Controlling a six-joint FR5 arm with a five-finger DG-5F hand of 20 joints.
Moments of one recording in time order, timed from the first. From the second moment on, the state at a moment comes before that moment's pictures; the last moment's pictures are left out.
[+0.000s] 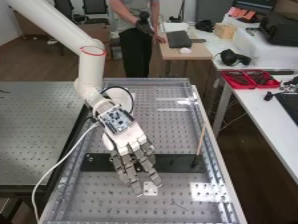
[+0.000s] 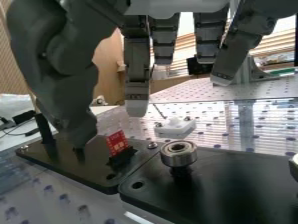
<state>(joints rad) 1.74 -2.19 -1.74 -2.63 -0.49 -0.36</state>
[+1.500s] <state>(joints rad) 1.76 -2.23 -1.71 -2.63 -0.44 -0.38</state>
